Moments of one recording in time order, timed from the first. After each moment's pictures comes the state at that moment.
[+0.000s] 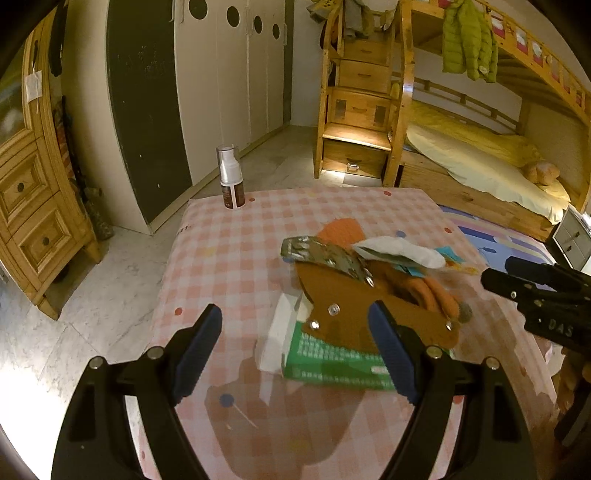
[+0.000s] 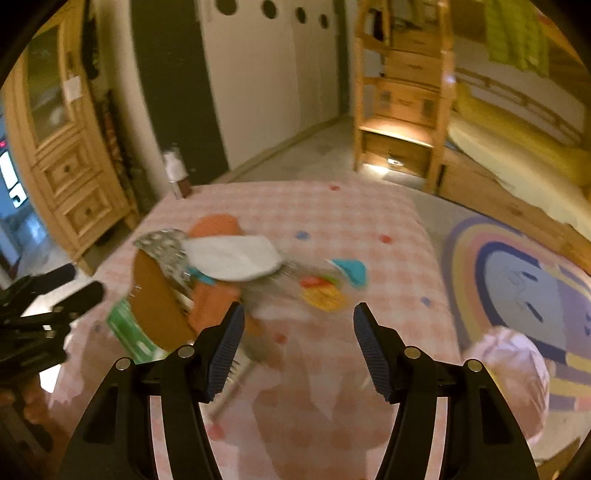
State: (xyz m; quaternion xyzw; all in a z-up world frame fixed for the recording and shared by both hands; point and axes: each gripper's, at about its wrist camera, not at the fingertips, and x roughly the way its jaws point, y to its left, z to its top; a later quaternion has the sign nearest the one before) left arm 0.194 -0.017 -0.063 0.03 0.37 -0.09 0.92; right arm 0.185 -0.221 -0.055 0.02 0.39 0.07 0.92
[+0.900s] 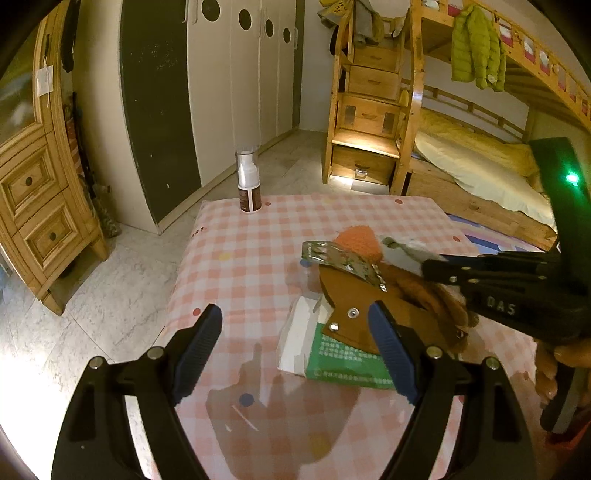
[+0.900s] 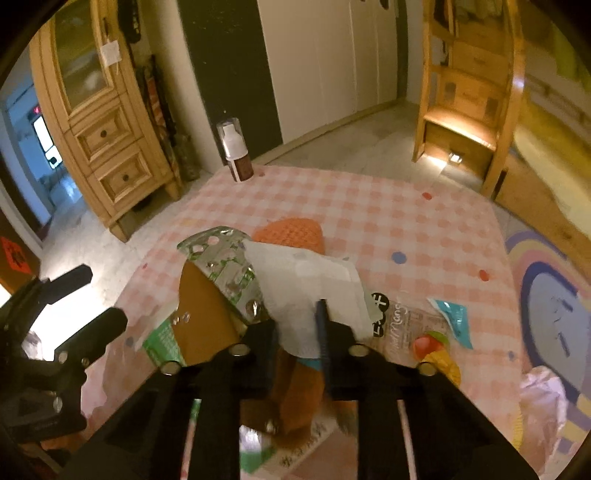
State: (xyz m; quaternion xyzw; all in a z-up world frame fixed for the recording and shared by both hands) left arm 0.187 -0.003 -0.054 0.02 0.36 -0.08 0.93; right arm 0.231 -0.158 -0.058 -0.01 0.43 0.15 0.89
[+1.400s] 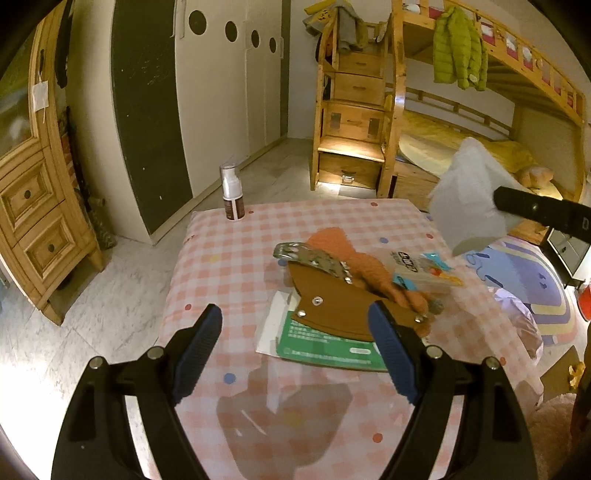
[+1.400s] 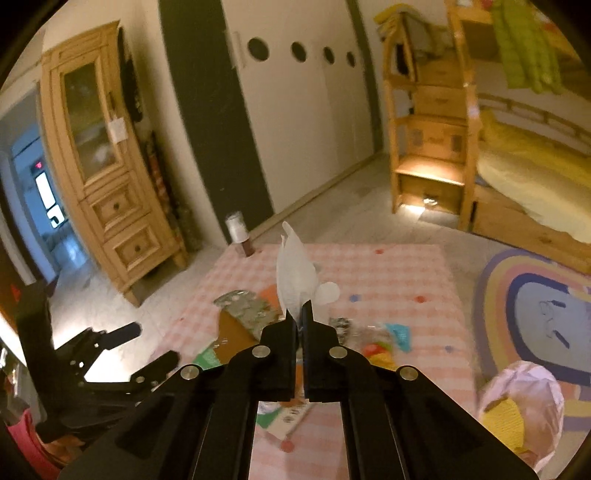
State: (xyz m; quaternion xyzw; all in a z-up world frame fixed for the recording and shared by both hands) left arm 0.155 -0.020 -0.039 0.04 0.34 -0.10 0.93; right arm 0.160 -0.221 0.021 0.06 0.32 0.12 0.94
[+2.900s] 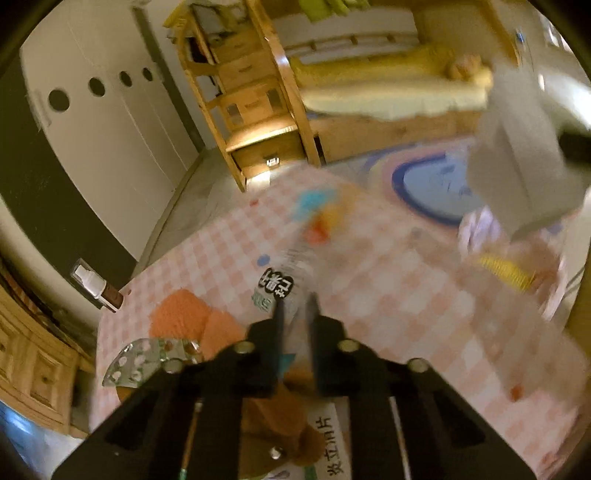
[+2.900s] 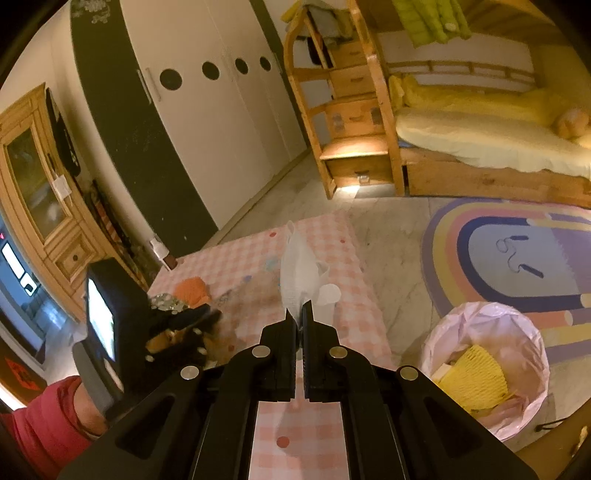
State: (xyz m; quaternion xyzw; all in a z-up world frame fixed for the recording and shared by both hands) left arm 0.215 -0.187 -0.078 0.23 0.33 -0.21 0.89; right arm 0.113 -0.343 -0.011 0.16 0.32 0.03 0.93
